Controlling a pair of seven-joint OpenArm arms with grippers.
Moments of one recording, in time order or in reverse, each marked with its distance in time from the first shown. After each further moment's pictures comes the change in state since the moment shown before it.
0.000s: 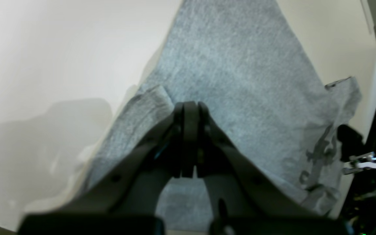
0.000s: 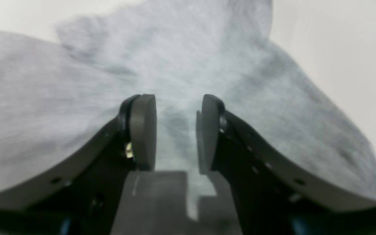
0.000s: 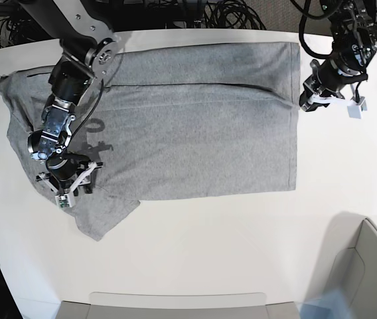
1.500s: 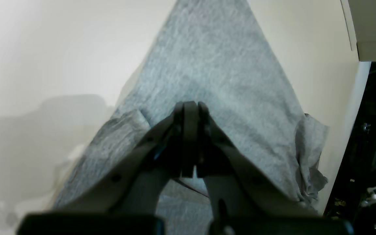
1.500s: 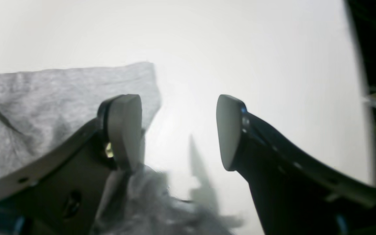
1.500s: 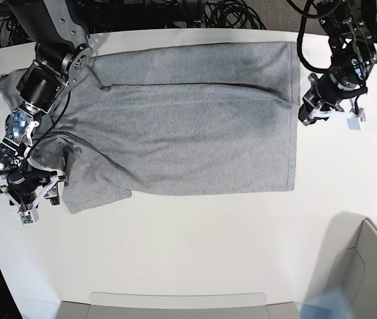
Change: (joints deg) left arm -6.0 0.7 0.0 -4.1 0.1 0.2 0.0; right arm 1.5 7.8 -2.9 11.4 14.9 6.6 -20.7
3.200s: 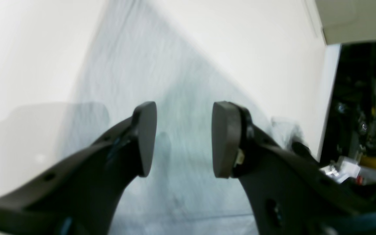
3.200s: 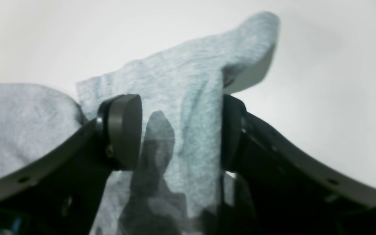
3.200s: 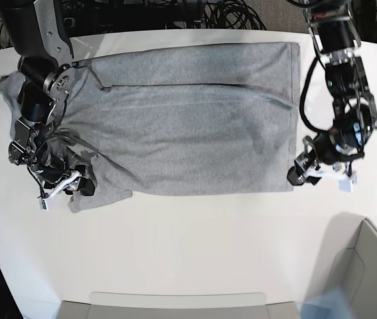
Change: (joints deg) left arm -24.8 -6.3 9.0 -22.4 -0.1 -6.6 0.1; right arm 7.3 4.6 -0.1 -37.5 12.7 0.0 10.2
